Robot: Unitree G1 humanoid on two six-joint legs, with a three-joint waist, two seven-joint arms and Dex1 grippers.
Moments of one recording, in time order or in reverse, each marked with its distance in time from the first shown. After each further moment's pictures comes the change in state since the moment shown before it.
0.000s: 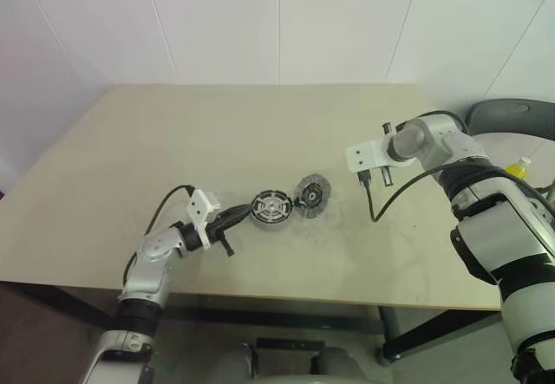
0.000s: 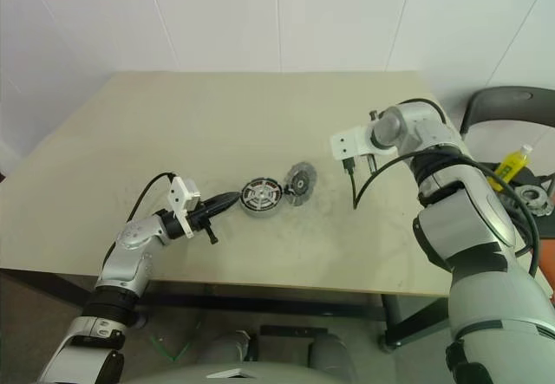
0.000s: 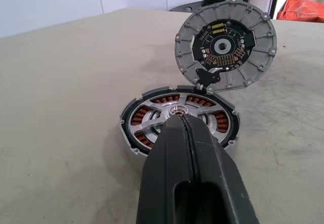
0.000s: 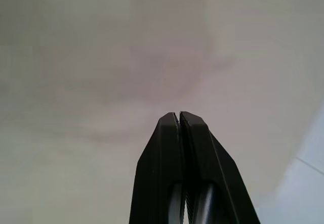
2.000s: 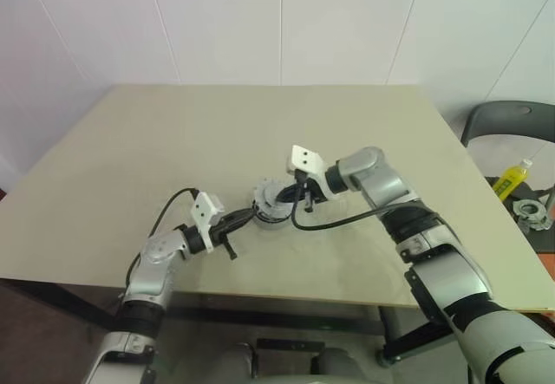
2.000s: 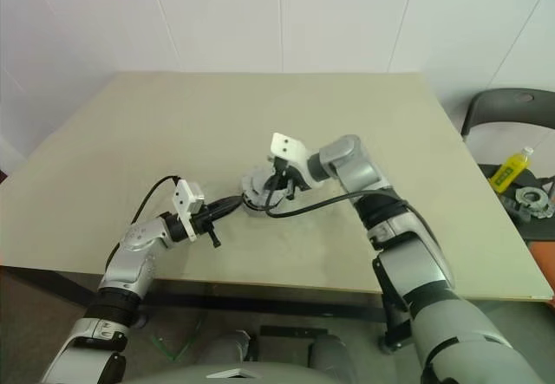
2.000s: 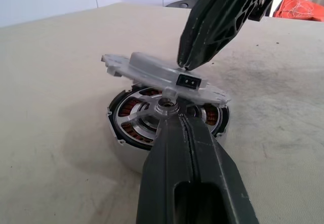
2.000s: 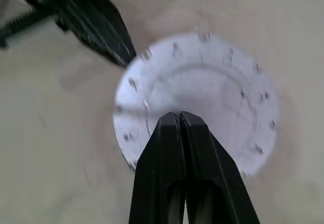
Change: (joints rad) left arm 0.008 -0.011 -0.014 0.002 0.008 0.018 -0.007; right arm 0.301 0.308 -0.223 -0.577 0.519 0.652 0.141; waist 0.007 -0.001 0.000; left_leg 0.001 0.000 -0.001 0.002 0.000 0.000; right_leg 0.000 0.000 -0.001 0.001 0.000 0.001
